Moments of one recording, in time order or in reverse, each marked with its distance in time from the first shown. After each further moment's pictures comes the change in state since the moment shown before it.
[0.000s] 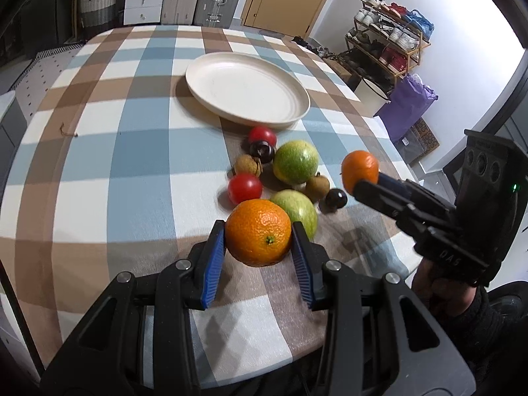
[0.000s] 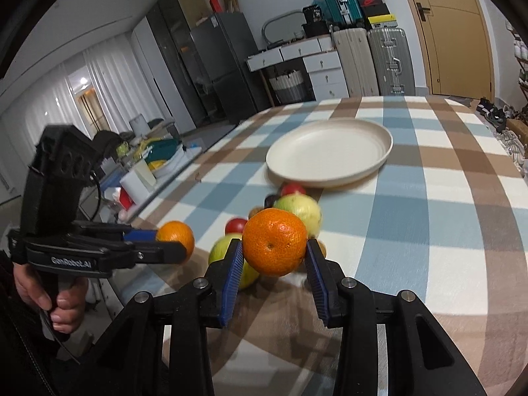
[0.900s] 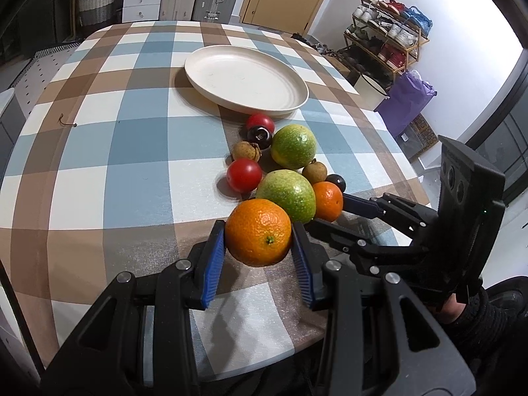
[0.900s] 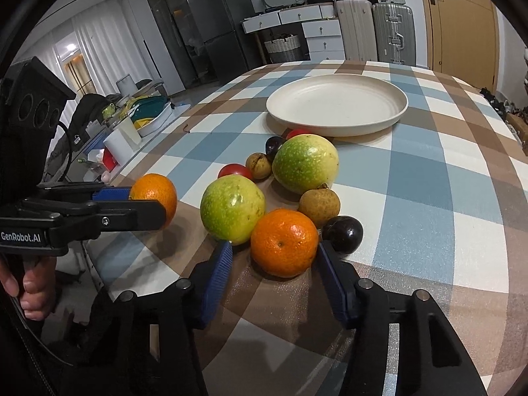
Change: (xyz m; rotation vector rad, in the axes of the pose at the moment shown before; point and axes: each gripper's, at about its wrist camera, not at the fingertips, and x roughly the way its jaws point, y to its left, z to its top) left arm 0.002 0.004 -0.015 -0.003 0.017 -0.014; right arm 0.038 0.019 -0.029 -0.058 0.190 -0.086
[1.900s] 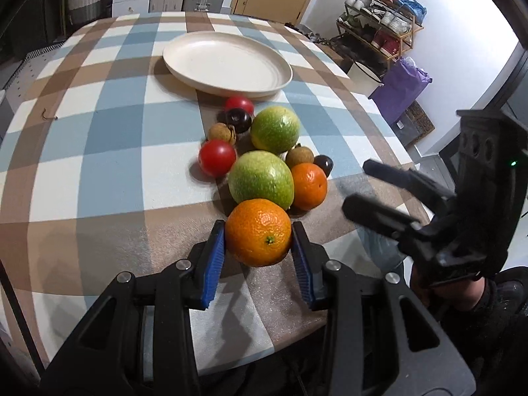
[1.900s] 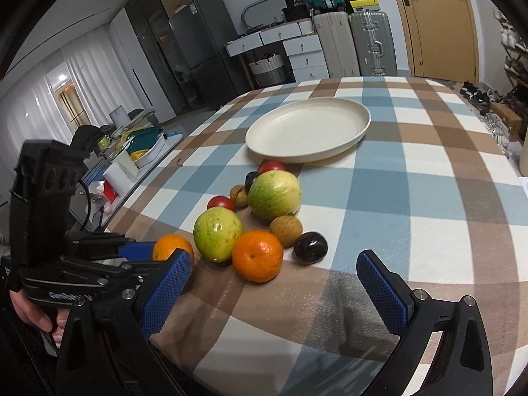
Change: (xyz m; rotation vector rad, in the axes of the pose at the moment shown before) left arm 0.013 -0.024 -0.007 0.033 0.033 -0.017; right arm -0.037 -0.022 0.001 0.105 -0.080 0.003
